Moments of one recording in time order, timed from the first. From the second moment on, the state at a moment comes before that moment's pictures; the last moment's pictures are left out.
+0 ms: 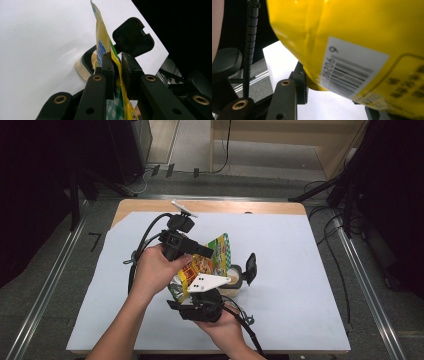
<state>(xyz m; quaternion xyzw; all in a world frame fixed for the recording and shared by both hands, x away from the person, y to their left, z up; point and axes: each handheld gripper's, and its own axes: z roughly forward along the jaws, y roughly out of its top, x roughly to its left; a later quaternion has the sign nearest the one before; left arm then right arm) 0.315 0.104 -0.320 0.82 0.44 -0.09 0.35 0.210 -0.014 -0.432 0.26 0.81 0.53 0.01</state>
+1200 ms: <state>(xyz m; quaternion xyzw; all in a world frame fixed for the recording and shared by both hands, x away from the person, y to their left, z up) 0.315 0.103 -0.320 0.82 0.44 -0.09 0.35 0.211 -0.015 -0.430 0.26 0.81 0.53 0.00</state>
